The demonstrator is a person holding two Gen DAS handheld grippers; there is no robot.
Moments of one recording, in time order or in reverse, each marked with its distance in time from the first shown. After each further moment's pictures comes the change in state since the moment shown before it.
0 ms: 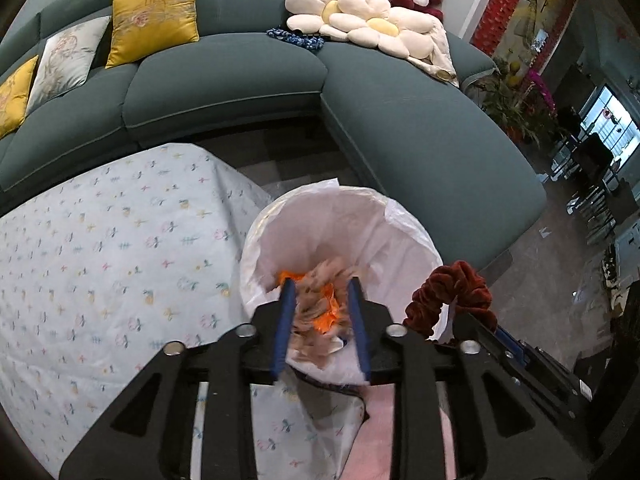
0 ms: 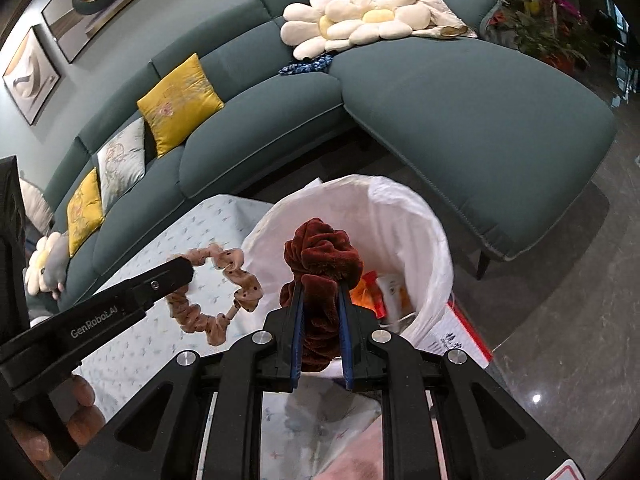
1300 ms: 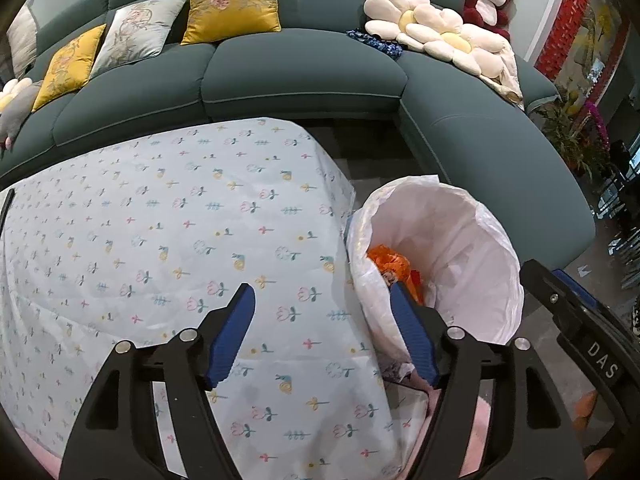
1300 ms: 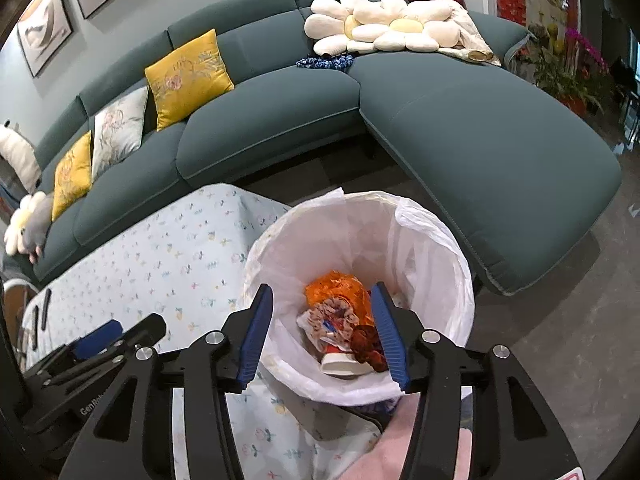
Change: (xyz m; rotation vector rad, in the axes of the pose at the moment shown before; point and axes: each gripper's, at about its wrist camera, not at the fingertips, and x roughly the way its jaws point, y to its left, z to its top) left arm -0.019 0.075 -0.039 -0.145 -0.025 0.180; right arm 0.015 0.056 0.007 -0.164 0.013 -0.080
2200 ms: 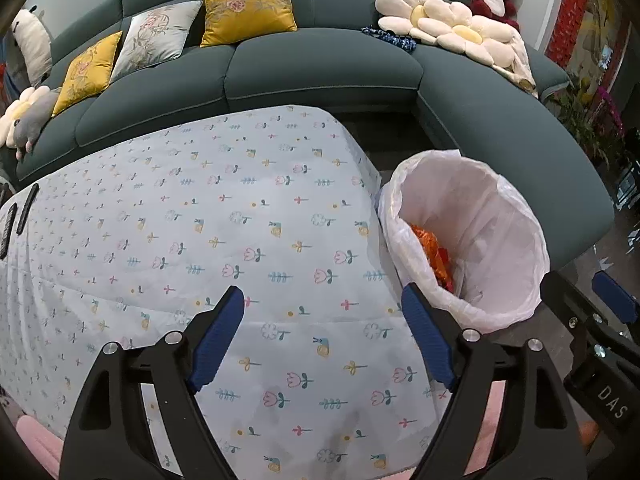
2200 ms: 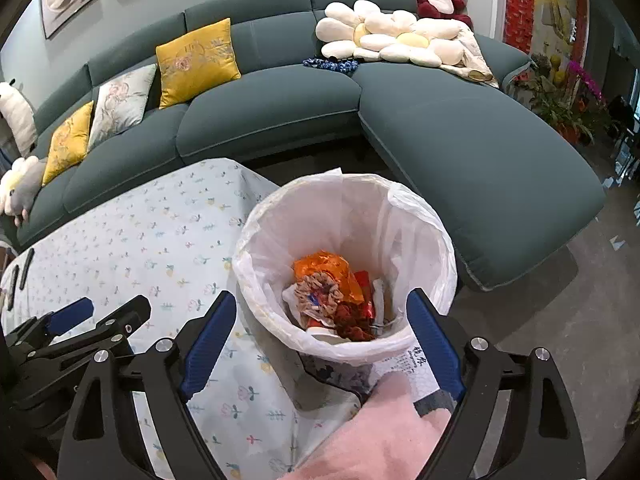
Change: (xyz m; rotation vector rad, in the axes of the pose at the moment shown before) left arm -0.010 0.013 -0.039 0.031 -0.006 0.089; right arm -0.021 0.014 -0.043 -0.095 -0.021 -0.083
